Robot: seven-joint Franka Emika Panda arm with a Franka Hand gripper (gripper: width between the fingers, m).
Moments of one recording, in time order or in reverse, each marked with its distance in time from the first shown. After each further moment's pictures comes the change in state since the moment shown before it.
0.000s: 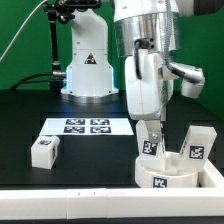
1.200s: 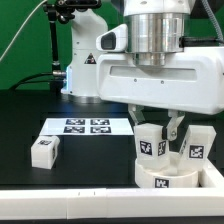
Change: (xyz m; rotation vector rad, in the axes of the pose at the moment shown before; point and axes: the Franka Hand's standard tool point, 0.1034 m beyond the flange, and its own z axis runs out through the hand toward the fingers) arm 0.002 0.000 -0.002 -0.057 0.088 -0.967
